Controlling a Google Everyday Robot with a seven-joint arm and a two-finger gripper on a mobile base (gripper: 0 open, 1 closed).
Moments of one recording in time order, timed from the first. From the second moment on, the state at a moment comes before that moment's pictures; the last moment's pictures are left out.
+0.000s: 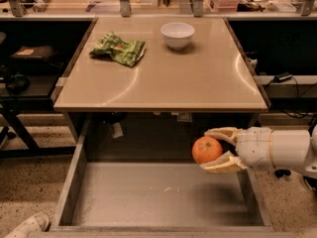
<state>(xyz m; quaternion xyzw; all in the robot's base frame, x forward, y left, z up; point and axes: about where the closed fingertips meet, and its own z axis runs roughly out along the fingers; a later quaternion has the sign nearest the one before) 0.455 -0.146 0.762 -0.57 0.66 0.17 0.46</state>
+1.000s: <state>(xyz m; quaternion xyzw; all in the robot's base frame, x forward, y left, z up) 0.467 -0.079 0.664 -0.57 0.68 0.22 0.41</state>
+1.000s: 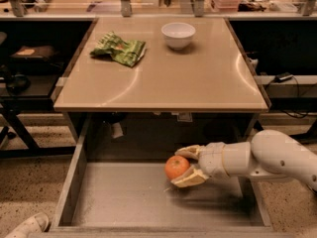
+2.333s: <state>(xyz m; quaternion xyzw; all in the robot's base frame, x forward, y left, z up) 0.478 -0.055 0.634 -0.58 0.68 0.23 0.39</state>
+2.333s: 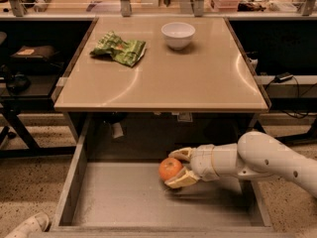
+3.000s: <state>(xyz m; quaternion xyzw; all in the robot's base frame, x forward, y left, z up) 0.478 -0.055 0.634 -0.58 0.68 0.23 0.39</state>
